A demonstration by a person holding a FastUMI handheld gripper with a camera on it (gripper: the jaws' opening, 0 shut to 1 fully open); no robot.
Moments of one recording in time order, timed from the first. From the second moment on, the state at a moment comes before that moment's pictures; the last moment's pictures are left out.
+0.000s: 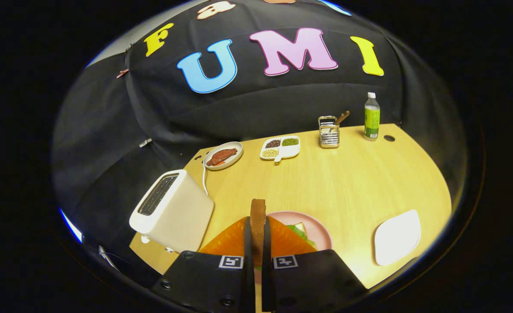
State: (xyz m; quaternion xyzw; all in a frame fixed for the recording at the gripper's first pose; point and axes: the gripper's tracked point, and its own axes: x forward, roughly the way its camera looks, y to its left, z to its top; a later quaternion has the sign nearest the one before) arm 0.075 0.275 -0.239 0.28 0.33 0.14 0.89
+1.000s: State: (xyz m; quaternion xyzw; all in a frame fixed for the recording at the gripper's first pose) arm 0.079 0.247 -0.364 0.13 0.39 0.16 0.90
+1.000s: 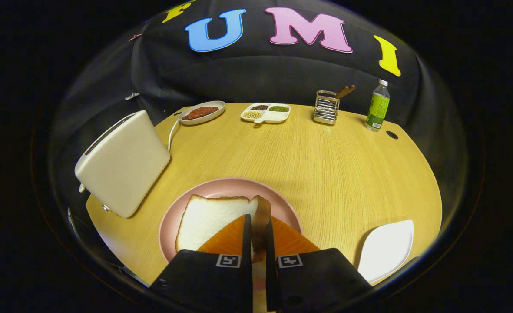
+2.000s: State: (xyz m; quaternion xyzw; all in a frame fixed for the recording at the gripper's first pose) arm 0.082 0.171 -0.252 0.08 0.27 0.12 0.95
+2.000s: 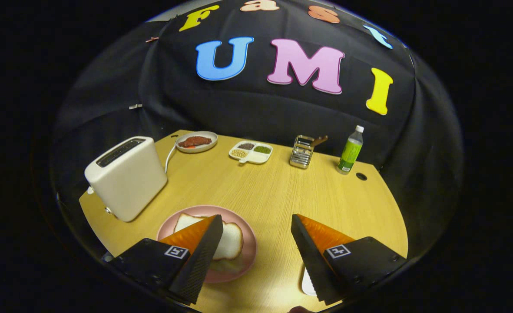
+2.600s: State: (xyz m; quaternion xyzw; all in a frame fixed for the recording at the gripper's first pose) arm 0.051 0.102 -0.056 0.04 0.10 0.10 0.99
